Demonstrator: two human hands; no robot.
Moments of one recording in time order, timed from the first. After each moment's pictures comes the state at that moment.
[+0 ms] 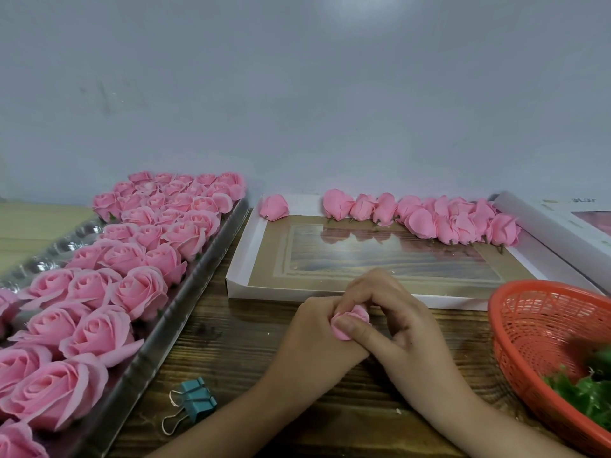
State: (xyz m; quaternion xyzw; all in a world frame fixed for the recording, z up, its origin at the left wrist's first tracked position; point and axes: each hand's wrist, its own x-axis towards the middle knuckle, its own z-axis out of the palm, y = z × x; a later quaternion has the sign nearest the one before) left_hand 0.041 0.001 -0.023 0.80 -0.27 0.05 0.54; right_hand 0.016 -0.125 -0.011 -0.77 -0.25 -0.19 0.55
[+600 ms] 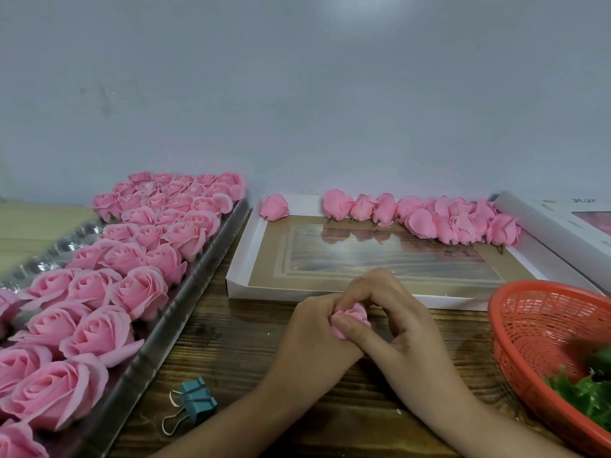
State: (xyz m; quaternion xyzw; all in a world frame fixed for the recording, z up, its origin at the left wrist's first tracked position) left_hand 0.047 -0.002 -0.032 0.79 -0.26 0.06 0.55; right_hand 0.014 -0.124 -0.010 -0.79 -0.25 -0.21 0.52
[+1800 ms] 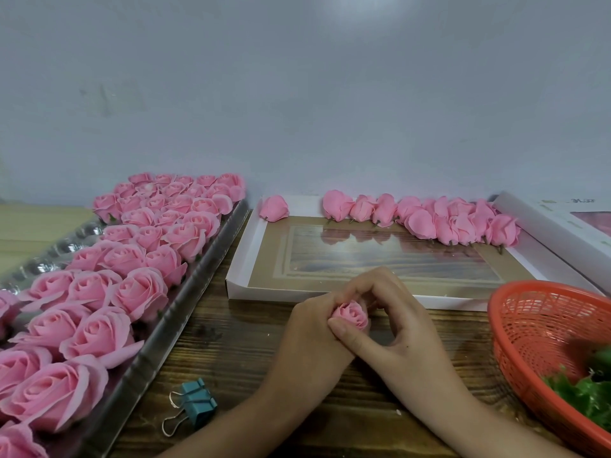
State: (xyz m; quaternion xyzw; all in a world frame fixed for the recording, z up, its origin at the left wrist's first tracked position) left_hand 0.048 -0.003 -0.034 0.82 -0.26 0.11 0.51; right_hand 0.013 -0.122 -0.011 -0.80 -0.22 -0.22 0.52
